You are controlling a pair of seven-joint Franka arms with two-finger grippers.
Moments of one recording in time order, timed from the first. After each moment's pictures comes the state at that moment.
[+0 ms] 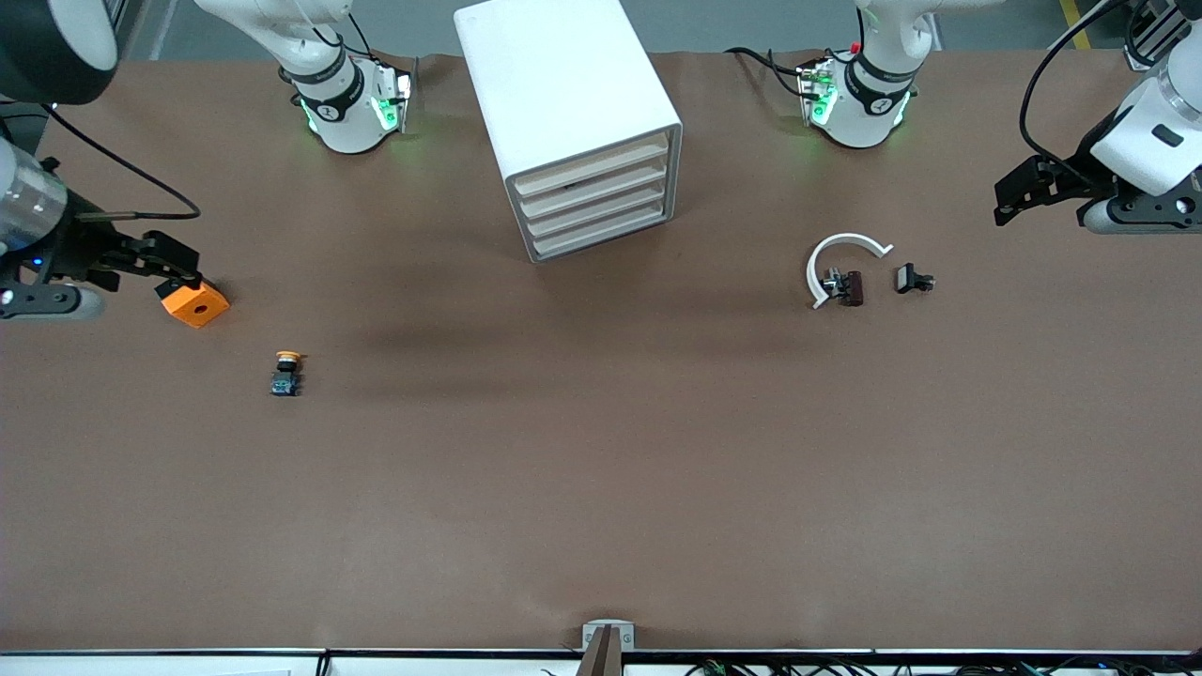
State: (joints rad) left arm 0.03 -0.16 -0.08 -1.81 0.00 1.62 -0.03; right arm -0.13 0.07 0.15 -1.55 -0.02 1.57 0.01
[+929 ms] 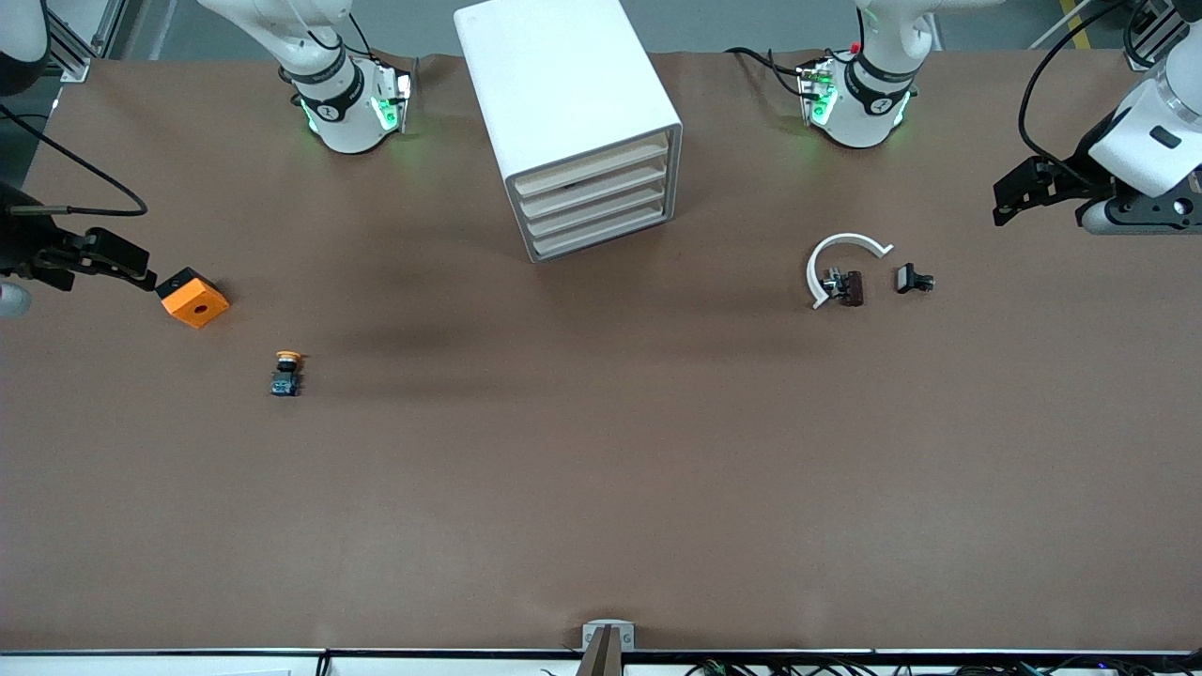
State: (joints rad) left arm 0.03 -0.16 -0.08 -1.81 0.00 1.62 -0.03; right arm -0.17 0.07 0.15 -1.51 -0.02 1.57 -0.01
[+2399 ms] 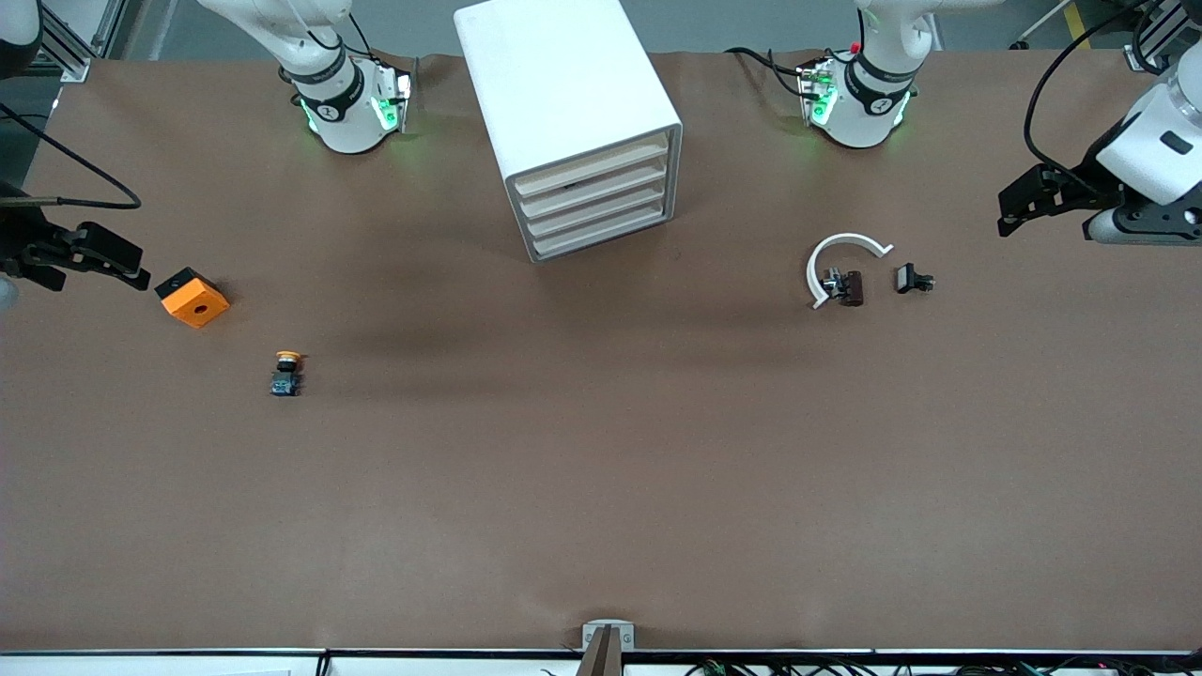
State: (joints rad) left arm 0.03 -0.10 -0.09 -1.72 0.00 1.62 0.00; right arm -0.17 0.07 0.16 -1.49 -0.02 1.57 -0.01
